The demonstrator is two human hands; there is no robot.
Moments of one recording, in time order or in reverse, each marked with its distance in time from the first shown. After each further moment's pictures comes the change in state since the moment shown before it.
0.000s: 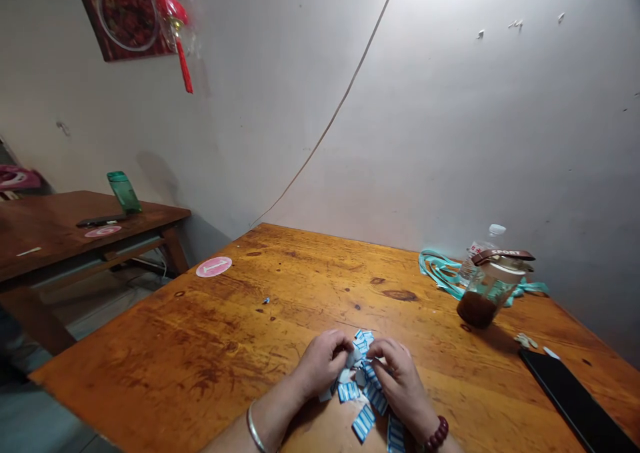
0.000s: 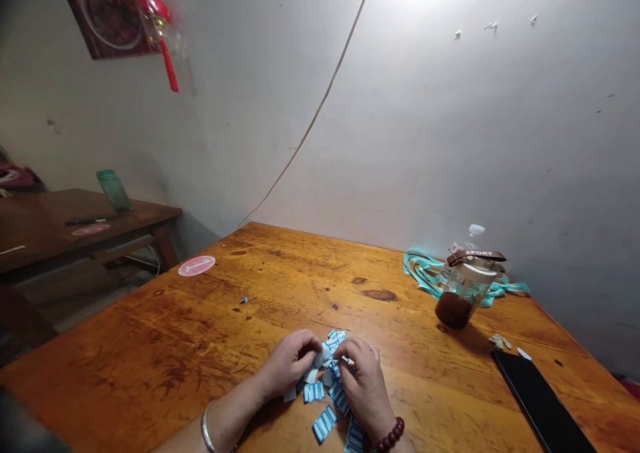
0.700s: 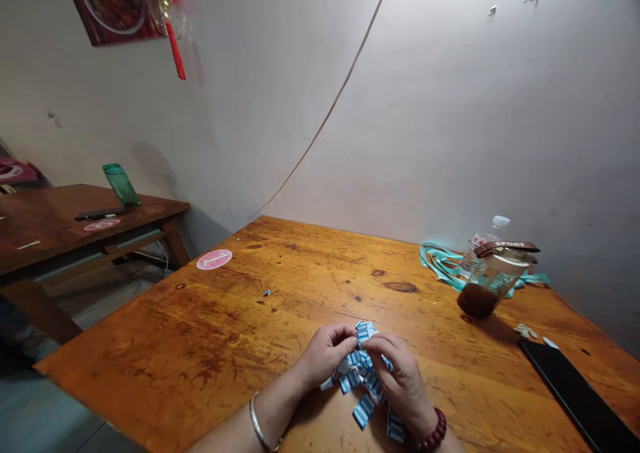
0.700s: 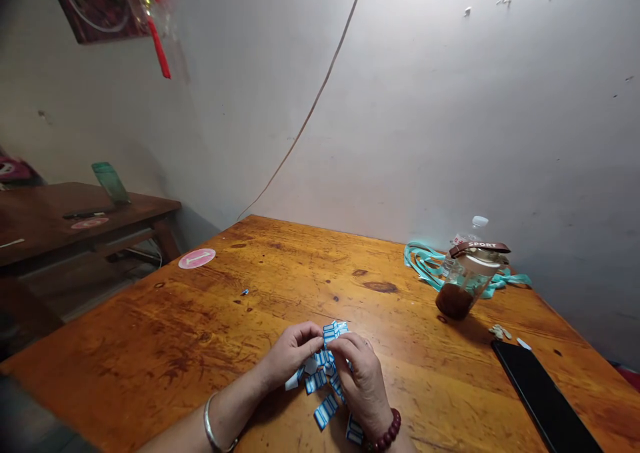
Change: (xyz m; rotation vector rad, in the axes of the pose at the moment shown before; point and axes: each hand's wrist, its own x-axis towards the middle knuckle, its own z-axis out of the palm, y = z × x) left_hand 0.000 0.016 0.002 -0.578 -0.052 -0.186; right_hand -0.005 -0.009 0.003 0.099 0.041 -0.125
